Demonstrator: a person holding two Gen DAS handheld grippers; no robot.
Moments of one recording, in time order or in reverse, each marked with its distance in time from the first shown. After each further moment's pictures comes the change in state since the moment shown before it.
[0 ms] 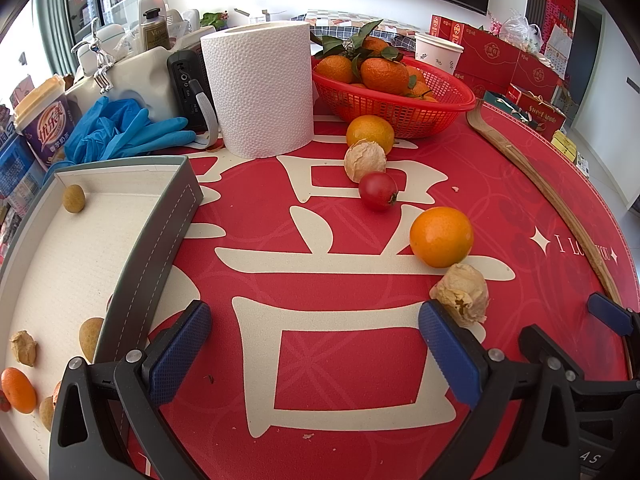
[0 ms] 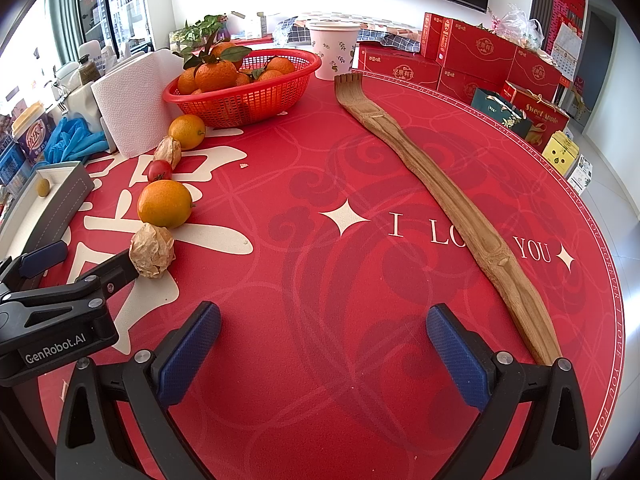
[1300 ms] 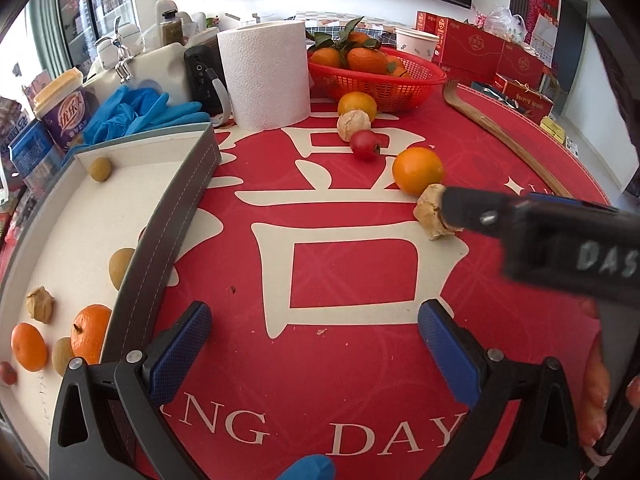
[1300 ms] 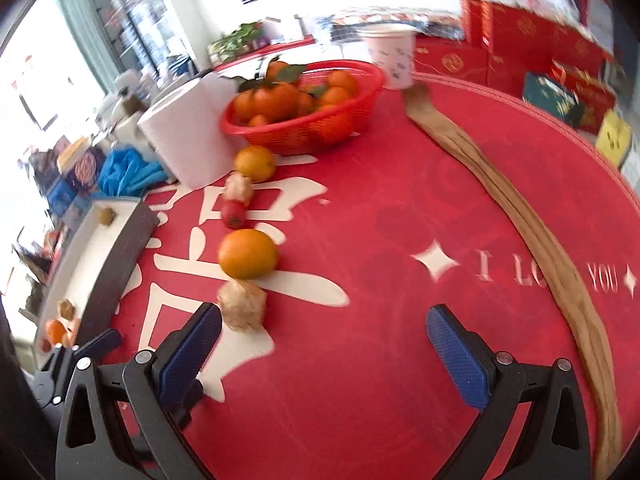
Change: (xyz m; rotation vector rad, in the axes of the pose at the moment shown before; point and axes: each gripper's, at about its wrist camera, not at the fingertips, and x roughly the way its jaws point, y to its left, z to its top) left arm -0.029 0.002 -0.039 0.048 -0.006 -0.009; right arm 0.003 0.035 0.035 -0.032 0.013 0.256
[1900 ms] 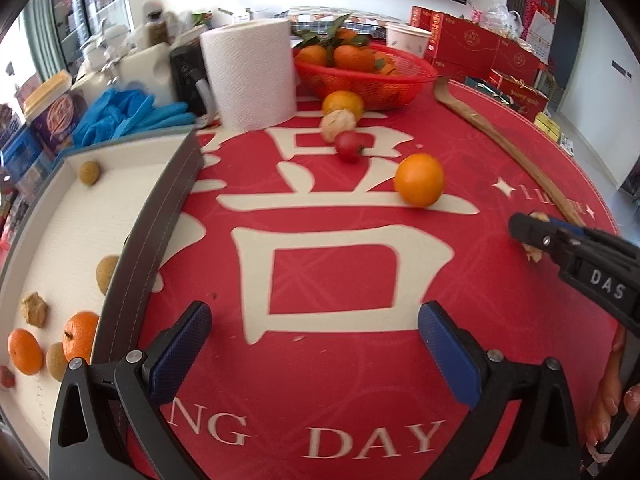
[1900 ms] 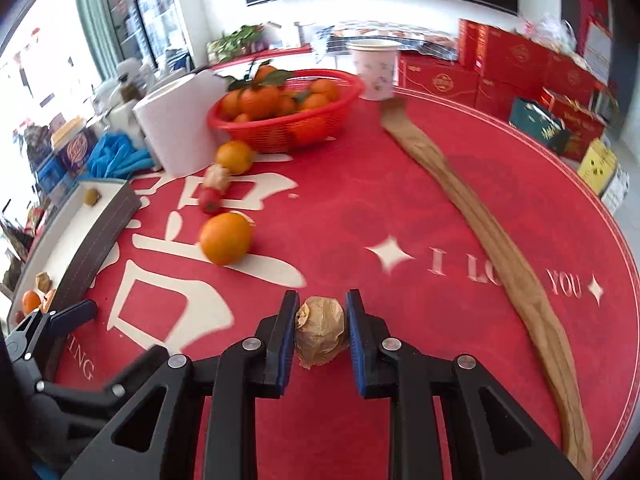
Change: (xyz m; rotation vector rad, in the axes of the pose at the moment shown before) left arm -0.005 -0.012 0.008 0.016 0.020 -0.026; right arm -0.021 -0.051 -0.029 0.049 -0.045 -0.064
